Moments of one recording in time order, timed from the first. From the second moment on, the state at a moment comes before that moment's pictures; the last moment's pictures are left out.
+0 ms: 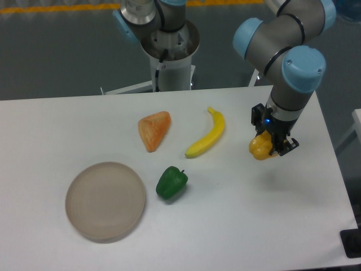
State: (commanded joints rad) arm 2.39 -1.90 -1.42 -1.36 1.56 1.62
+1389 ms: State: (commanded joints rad) arm 2.01 -1.91 -1.42 -1.36 1.54 1.13
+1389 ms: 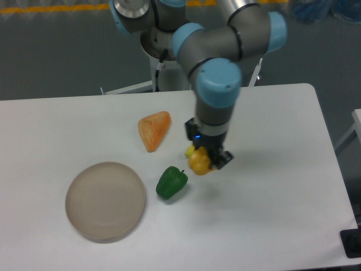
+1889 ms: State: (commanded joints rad) arm 1.81 -2.02 -1.42 -1.28 1.44 0.96
